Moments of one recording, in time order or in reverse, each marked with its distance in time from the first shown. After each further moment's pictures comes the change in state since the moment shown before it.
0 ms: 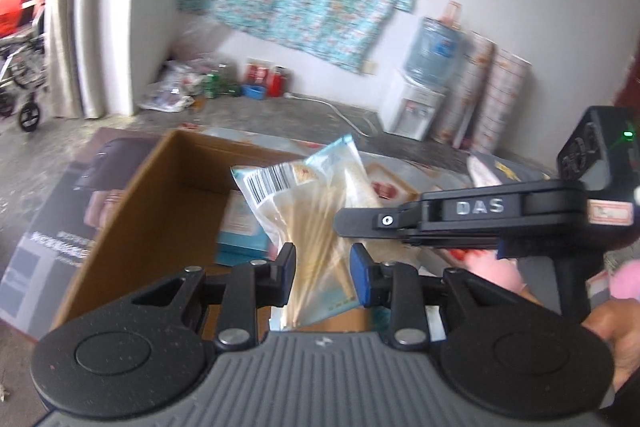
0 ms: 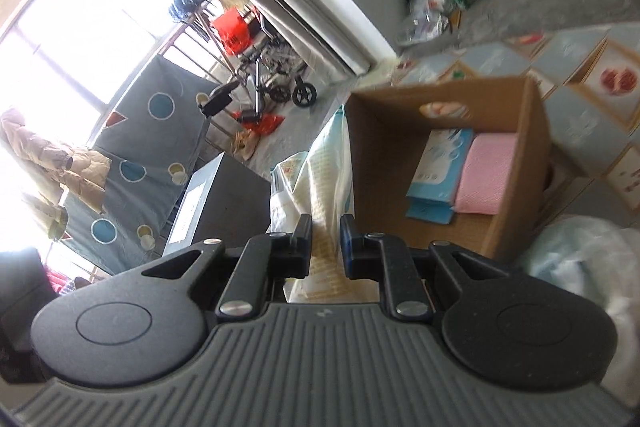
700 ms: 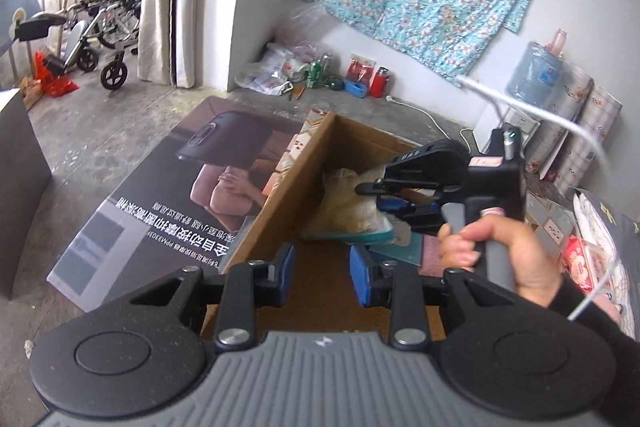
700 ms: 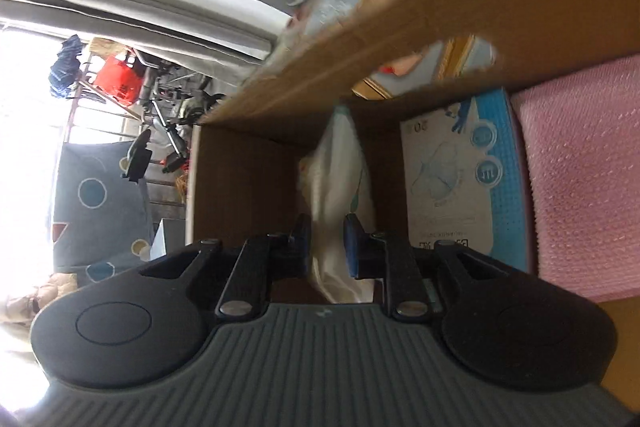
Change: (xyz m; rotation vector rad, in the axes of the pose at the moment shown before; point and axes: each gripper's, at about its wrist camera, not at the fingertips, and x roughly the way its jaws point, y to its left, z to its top) left arm 0.025 0.132 -0.004 -0.169 0.010 0.200; right arm 0.260 -0.114 0.065 0.436 0.058 -0.131
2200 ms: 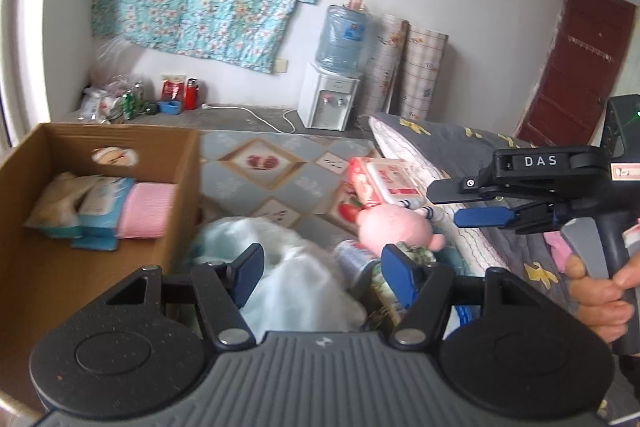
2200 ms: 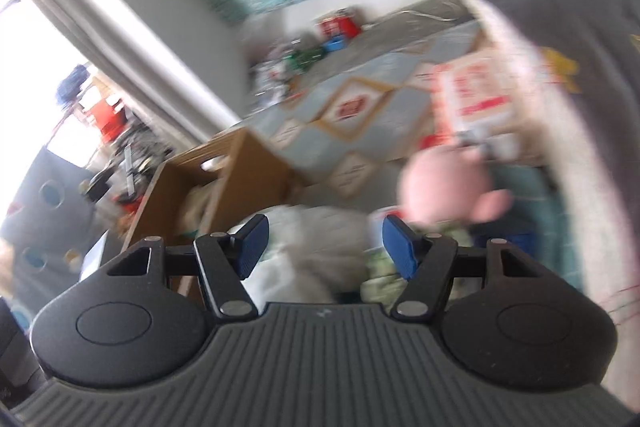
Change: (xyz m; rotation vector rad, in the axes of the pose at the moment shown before) left arm -0.033 -0.268 -0.128 0.343 -0.048 -0.387; right arm -0.465 -0.216 -0.096 -0.223 -0.415 -0.186
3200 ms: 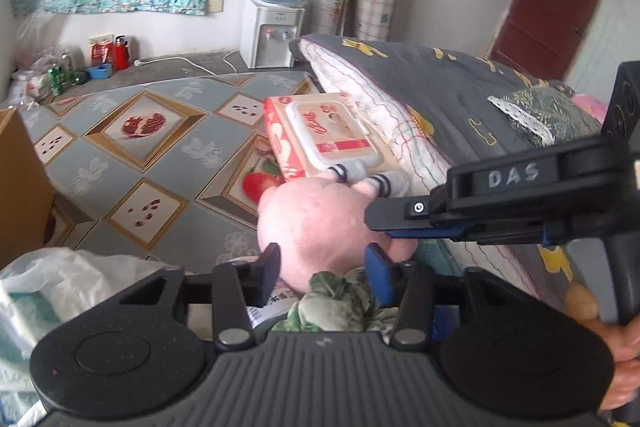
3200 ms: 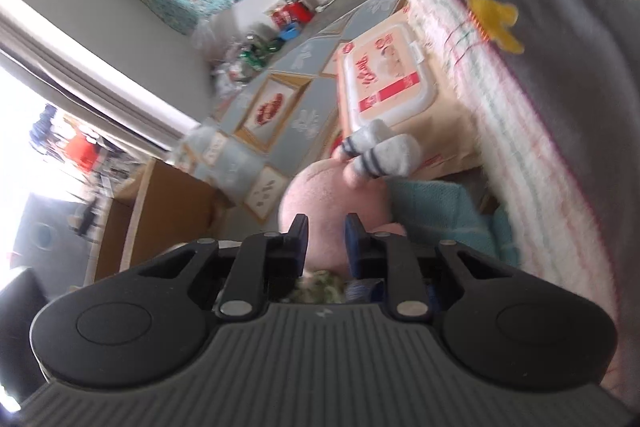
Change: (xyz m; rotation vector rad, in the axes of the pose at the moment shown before) left arm 0.175 -0.075 0.011 0.110 0.203 -0.106; right arm 0.076 -0.091 0.019 0.178 0.079 0.067
